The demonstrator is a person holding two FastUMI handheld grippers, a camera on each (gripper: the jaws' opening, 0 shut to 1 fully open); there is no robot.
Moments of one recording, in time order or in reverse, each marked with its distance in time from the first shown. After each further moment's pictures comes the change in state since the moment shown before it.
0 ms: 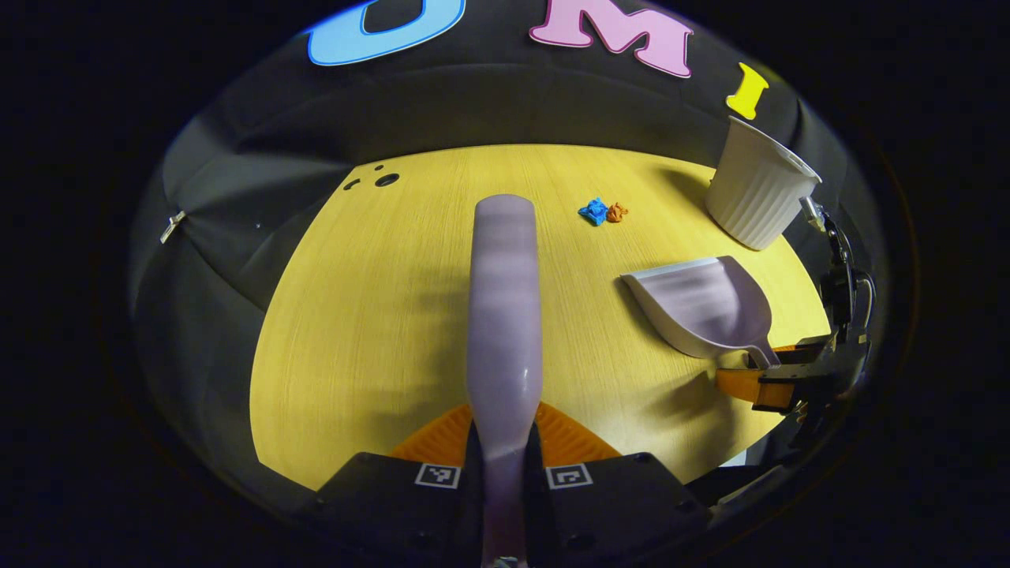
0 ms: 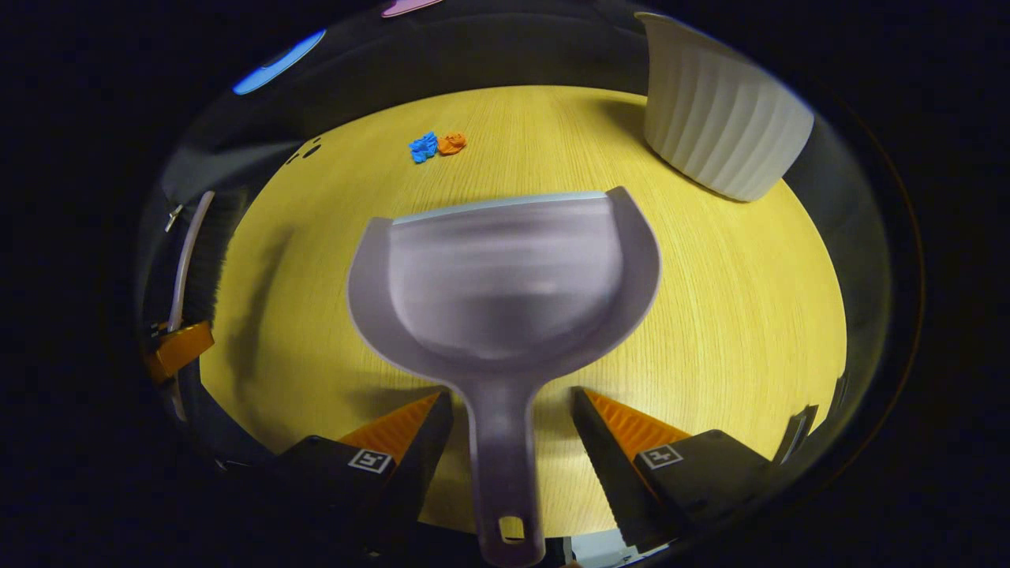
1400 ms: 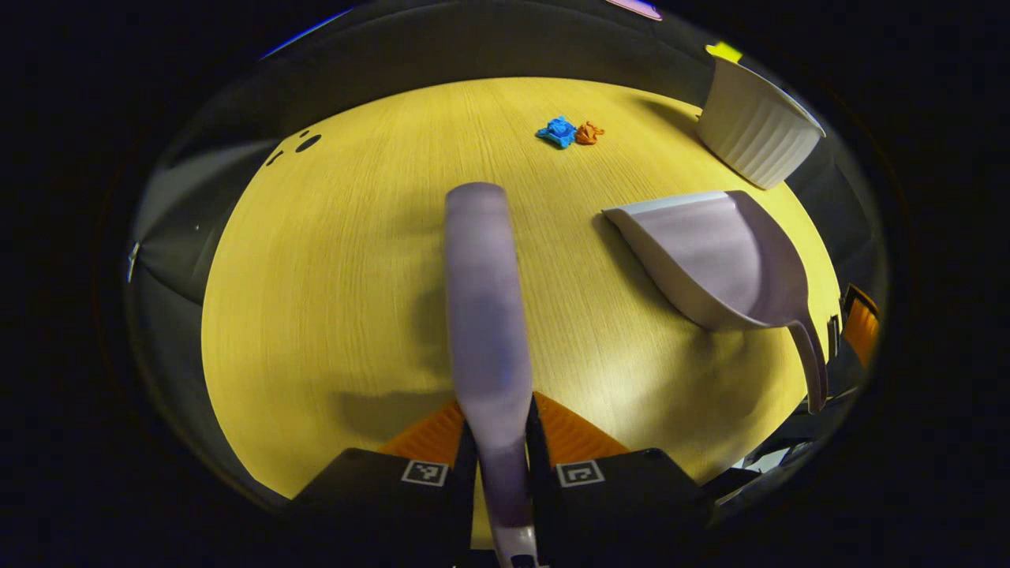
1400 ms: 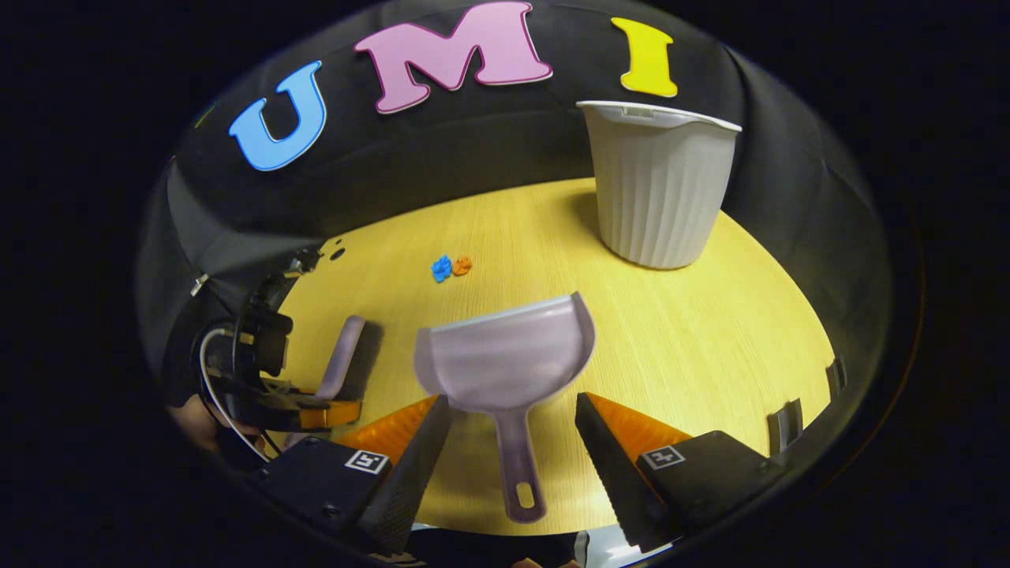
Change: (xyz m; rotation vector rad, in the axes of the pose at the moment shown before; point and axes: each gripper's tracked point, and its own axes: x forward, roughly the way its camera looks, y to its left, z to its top) left arm 0.084 -0.045 -0.023 0.100 0.222 -0.065; right arm -0.096 0.001 0.043 0.128 -0.346 0.052
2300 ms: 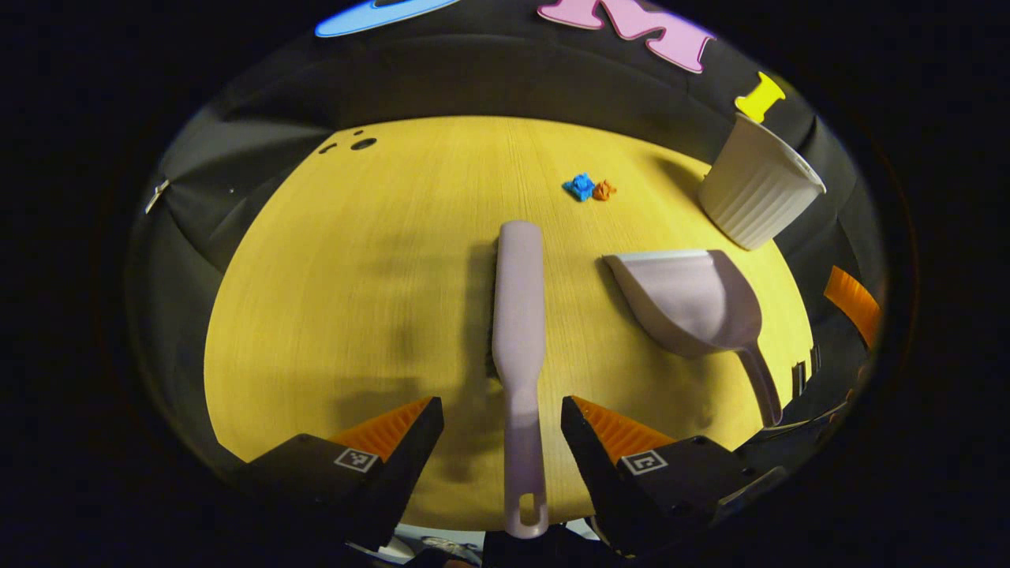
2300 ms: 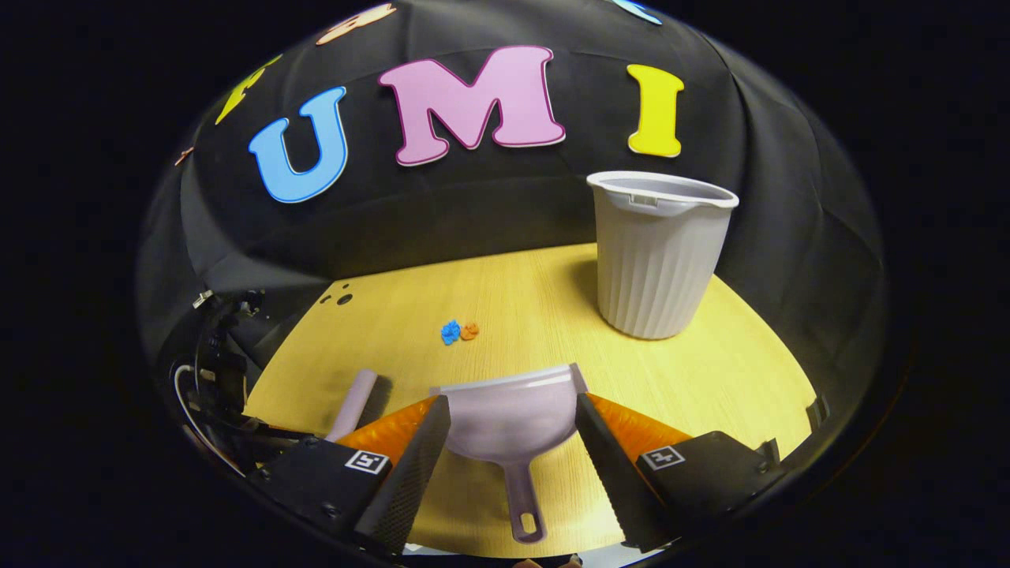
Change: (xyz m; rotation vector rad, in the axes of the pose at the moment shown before) left arm -0.047 0.008 -0.009 -0.124 -0.082 -0.043; right arm -0.025 0.009 0.062 -0.044 -0.221 -0.021
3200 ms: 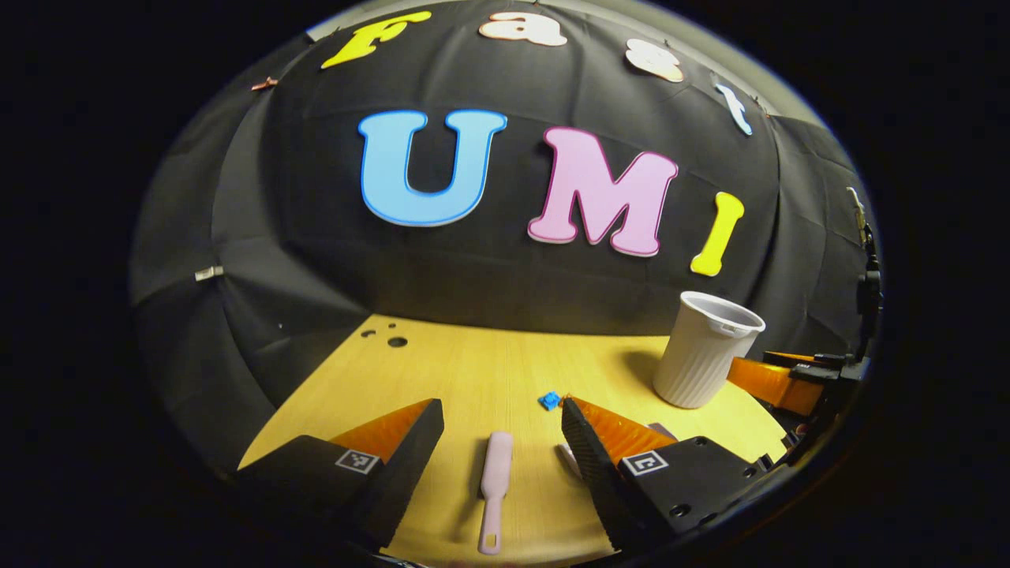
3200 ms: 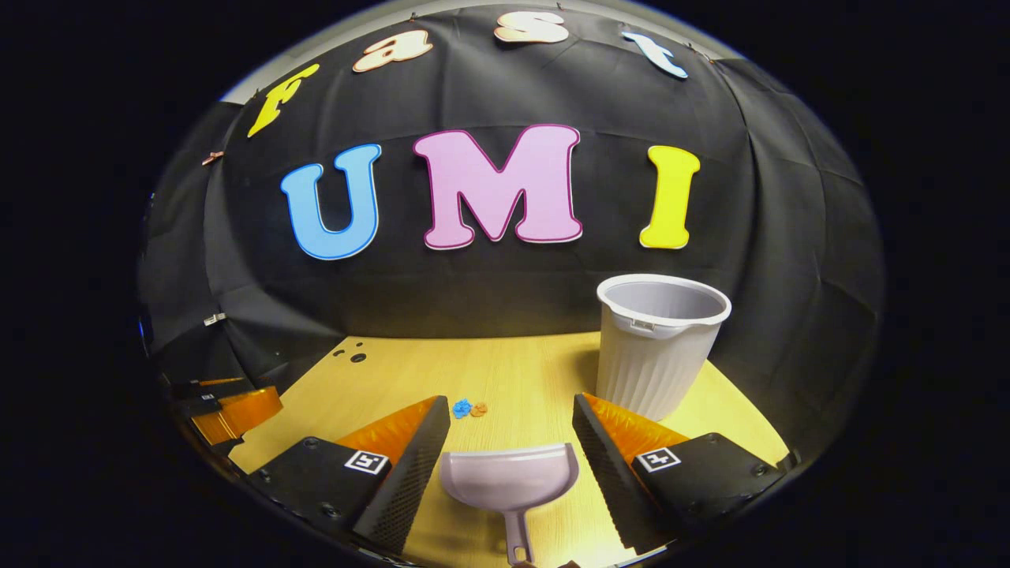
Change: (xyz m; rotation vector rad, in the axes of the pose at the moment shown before) left arm -0.179 -0.010 0.102 -0.069 -0.743 0.002; right arm -0.041 0.019 0.104 -0.078 -0.276 0.032
